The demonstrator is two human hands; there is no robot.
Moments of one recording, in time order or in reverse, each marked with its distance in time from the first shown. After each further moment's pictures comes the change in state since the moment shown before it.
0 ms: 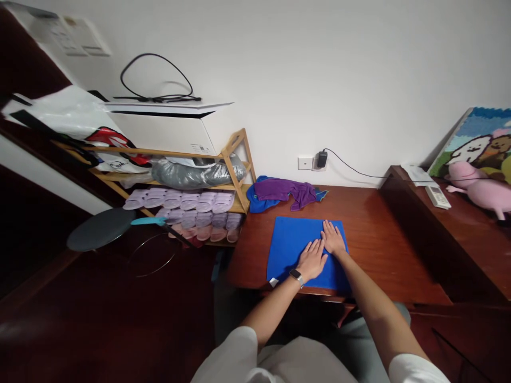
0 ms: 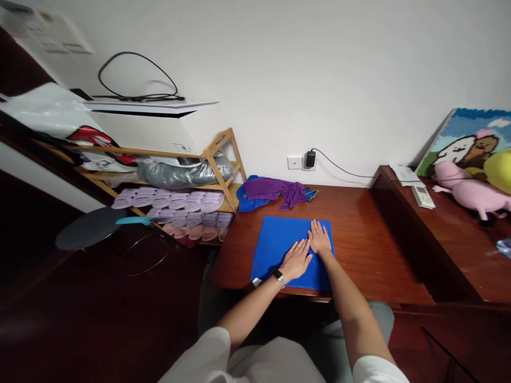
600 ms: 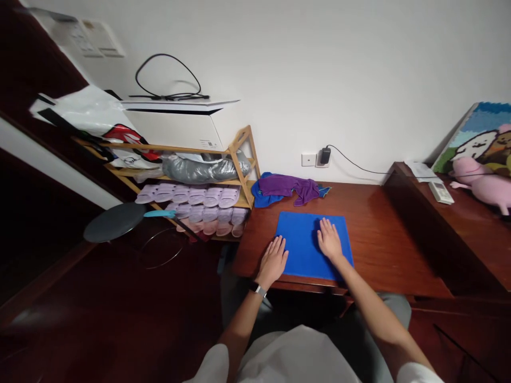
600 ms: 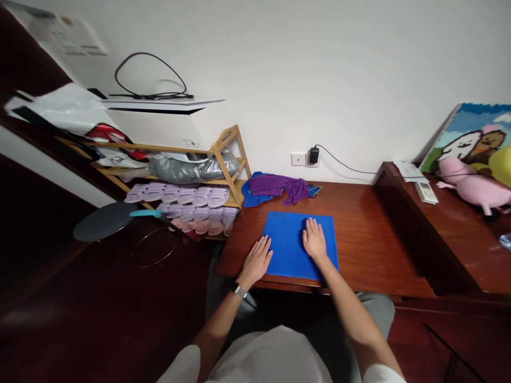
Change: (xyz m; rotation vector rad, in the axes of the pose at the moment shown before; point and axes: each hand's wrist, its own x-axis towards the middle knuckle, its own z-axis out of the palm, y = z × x) left_hand -0.122 -0.080 -0.067 0.055 0.072 -0.281; right_hand -0.051 -0.050 -0.014 0.127 0.246 -0.081
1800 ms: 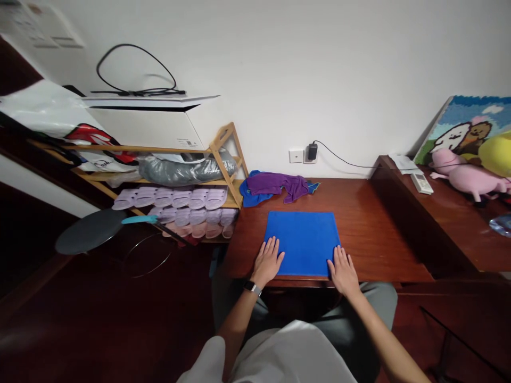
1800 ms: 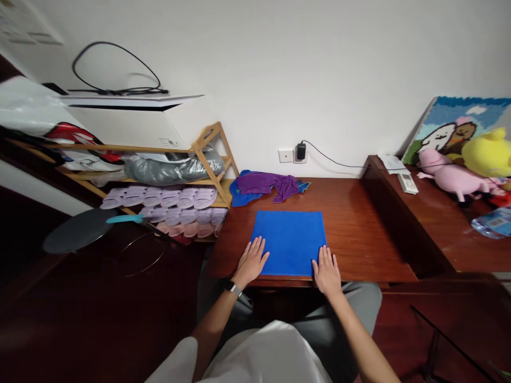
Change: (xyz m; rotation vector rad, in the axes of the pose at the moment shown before) left_hand 0.007 0.013 0.008 0.074 -0.100 0.012; right_hand -0.141 0.051 -0.004 -0.109 -0.099 0.208
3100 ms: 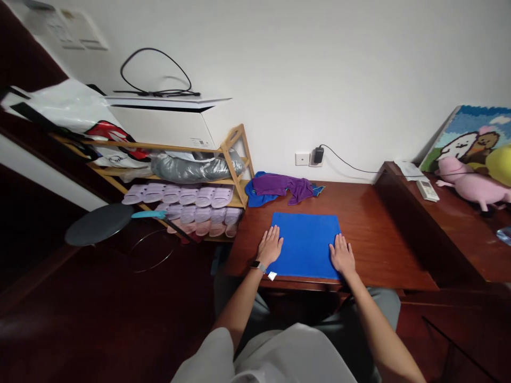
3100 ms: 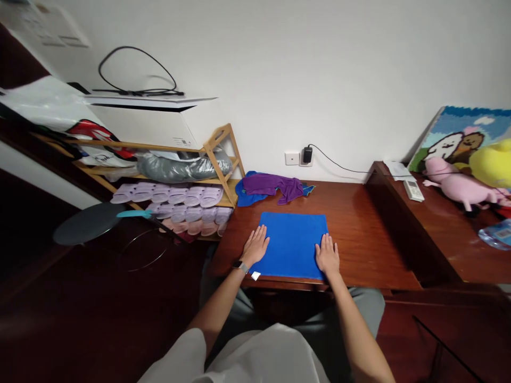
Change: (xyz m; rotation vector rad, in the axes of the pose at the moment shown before) left_hand 0.051 -0.032 0.015 -0.043 -0.025 -0.111; right_hand 0.073 -0.005 -0.003 -0.032 -0.125 0.130
